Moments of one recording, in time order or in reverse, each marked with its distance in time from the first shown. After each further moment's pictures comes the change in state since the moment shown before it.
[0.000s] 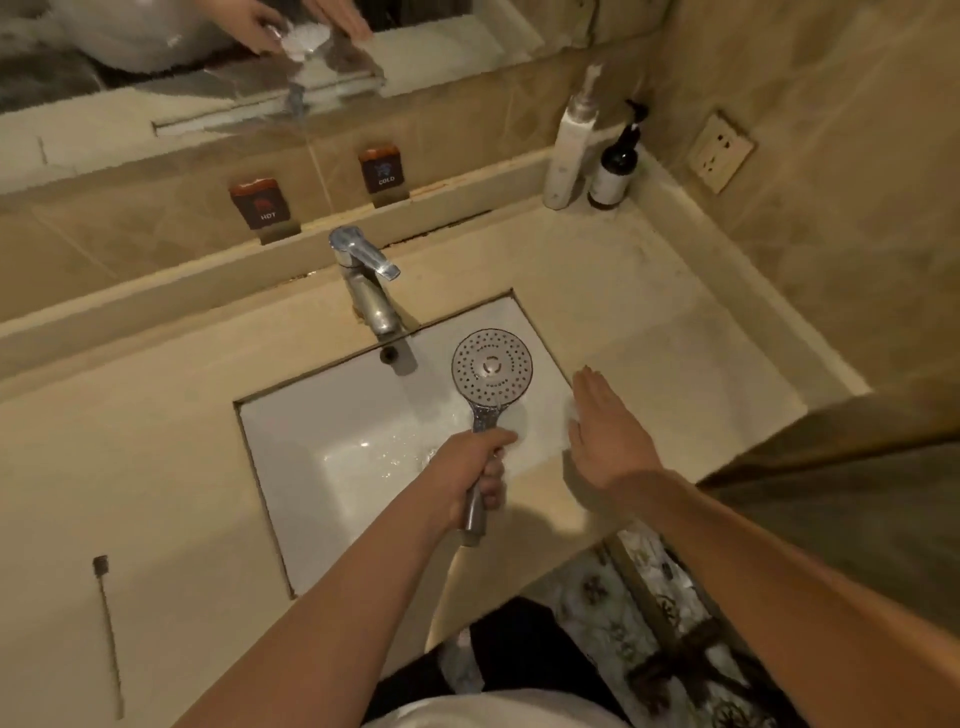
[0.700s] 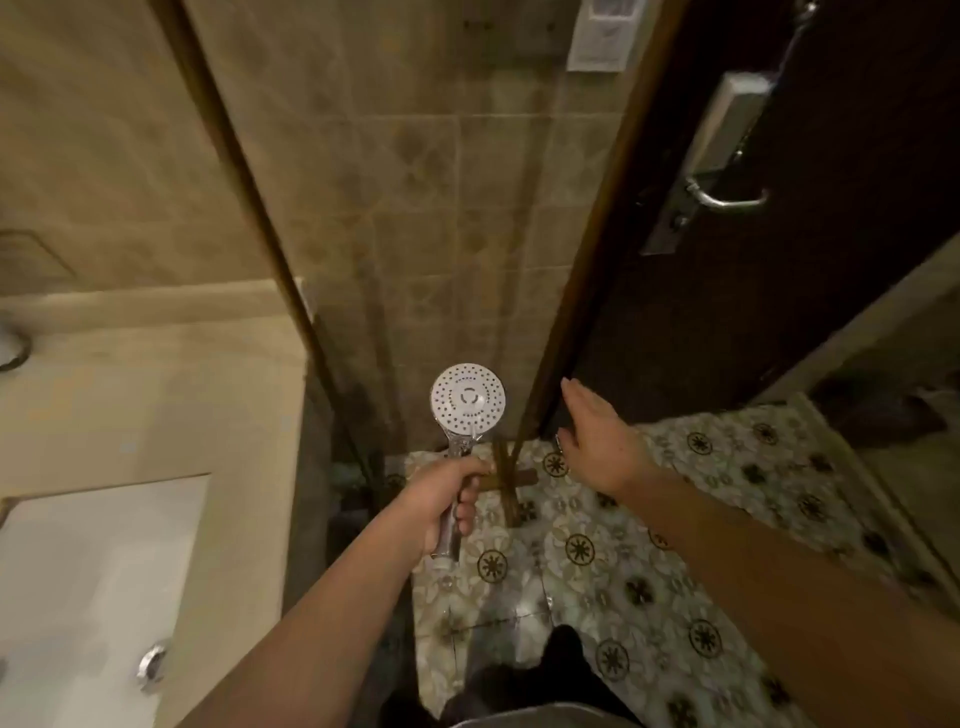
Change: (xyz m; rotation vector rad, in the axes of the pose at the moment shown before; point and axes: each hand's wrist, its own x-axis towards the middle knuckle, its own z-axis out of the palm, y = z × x) left_hand -0.116 -0.246 0.196 1.088 -0.658 -0.297; right_hand -0.488 0.096 0.061 0.350 0.497 1.060
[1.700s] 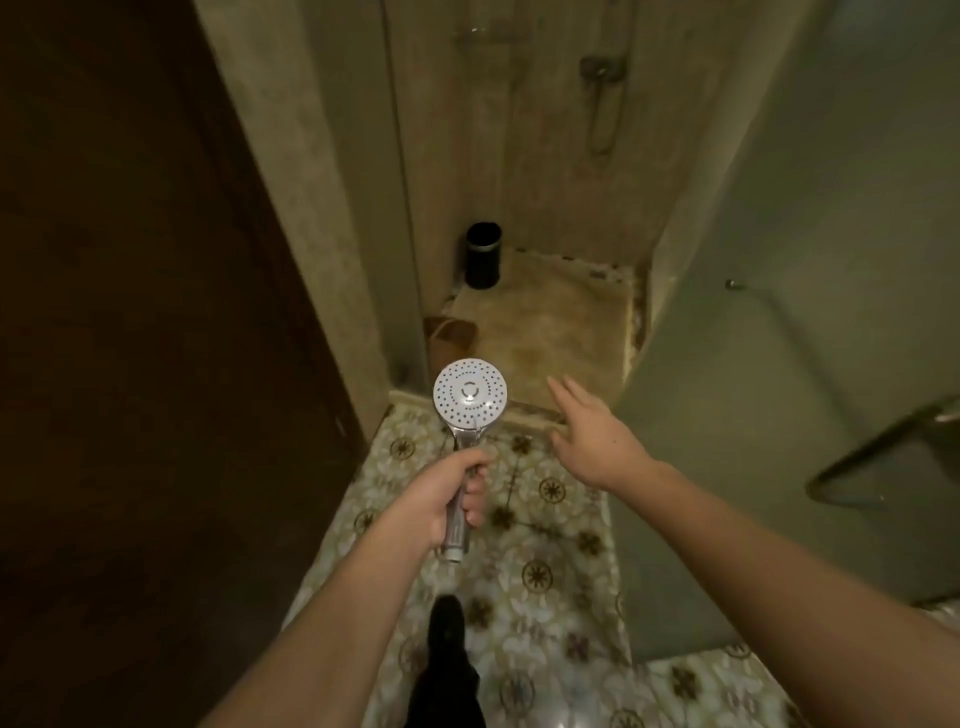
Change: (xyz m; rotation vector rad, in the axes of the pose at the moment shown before) left_hand 0.235 -0.017 0.818 0.743 -0.711 -0.324; right_hand -0.232 0.659 -0.263 0.177 0.429 1.001
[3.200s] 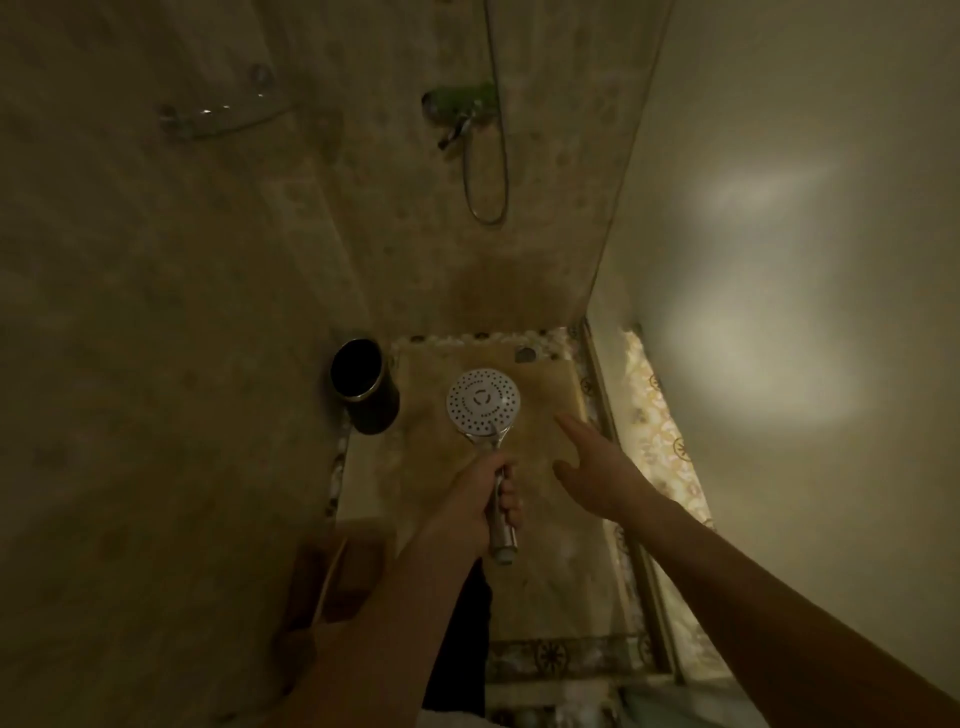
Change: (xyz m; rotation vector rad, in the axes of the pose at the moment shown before) left_hand 0.689 0.619 0.292 0.097 -0.024 -0.178; right_hand 0.774 0.371 -0.212 0.274 0.072 0.376
